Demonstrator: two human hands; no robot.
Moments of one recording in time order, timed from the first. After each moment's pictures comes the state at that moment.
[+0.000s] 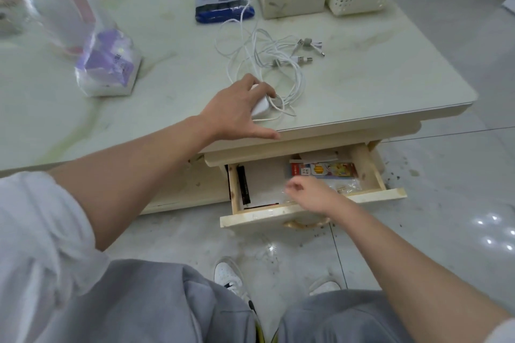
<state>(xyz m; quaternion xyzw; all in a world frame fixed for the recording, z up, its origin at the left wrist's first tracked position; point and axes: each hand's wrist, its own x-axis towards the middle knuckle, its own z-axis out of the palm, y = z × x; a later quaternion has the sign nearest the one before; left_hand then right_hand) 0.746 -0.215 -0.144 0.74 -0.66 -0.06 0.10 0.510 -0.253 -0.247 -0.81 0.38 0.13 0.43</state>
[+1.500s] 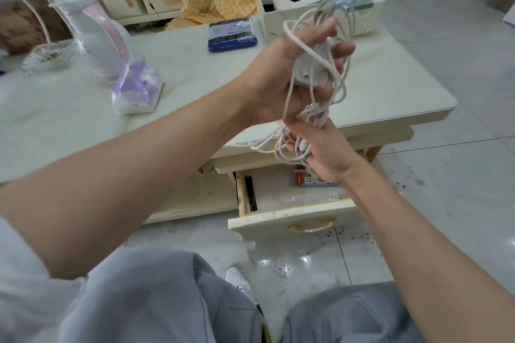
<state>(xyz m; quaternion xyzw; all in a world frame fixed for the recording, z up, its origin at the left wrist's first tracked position) 0.616 -0.199 0.011 0.37 -0.36 -0.63 0.58 0.508 -0.241 -0.098 -0.56 0.18 -0.23 0.77</state>
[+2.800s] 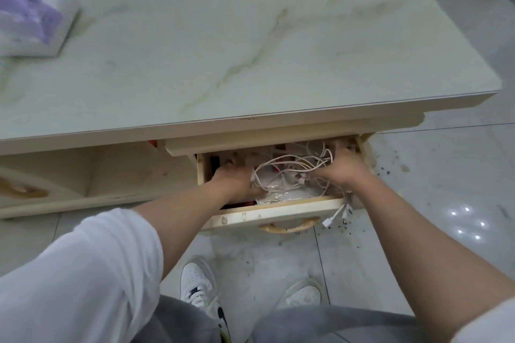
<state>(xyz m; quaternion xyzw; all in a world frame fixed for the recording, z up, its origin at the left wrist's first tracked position) 0.673 -0.212 -0.359 0.81 -0.51 -0.28 -0.08 0.475 -0.374 -0.317 -0.78 0.55 0.12 0.25</state>
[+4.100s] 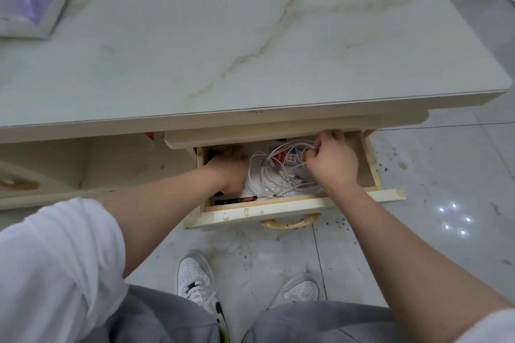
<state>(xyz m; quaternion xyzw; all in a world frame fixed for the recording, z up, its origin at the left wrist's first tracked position) 0.692 -0.213 -0.358 0.75 -0.58 -0.26 -0.17 0.504 -0.340 -0.317 -0.85 0.51 -0.05 0.09</state>
